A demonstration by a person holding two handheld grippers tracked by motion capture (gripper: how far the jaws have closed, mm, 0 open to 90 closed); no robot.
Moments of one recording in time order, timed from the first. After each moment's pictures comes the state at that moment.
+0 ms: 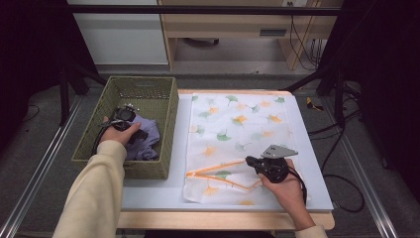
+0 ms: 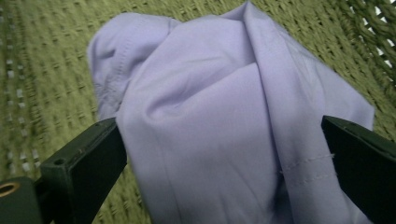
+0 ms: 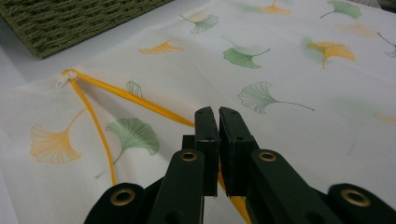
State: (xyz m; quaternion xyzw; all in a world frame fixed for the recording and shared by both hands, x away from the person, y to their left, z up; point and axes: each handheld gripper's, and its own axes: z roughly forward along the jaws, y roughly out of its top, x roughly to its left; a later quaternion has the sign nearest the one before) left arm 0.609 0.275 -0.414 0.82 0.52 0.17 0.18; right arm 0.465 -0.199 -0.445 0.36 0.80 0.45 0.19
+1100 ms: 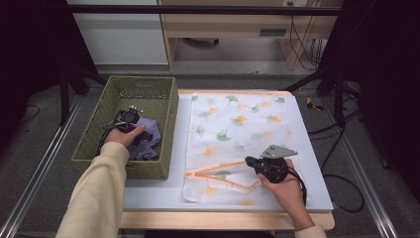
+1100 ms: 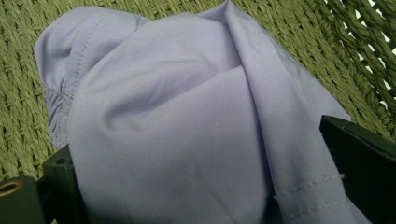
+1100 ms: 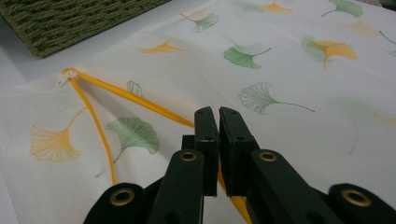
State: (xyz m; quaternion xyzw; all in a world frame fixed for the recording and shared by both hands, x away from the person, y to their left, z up) left arm 0.612 0.269 -0.427 0.81 0.52 0.15 0.21; right arm 0.465 -0.198 -0.446 0.36 0.80 0.45 0.19
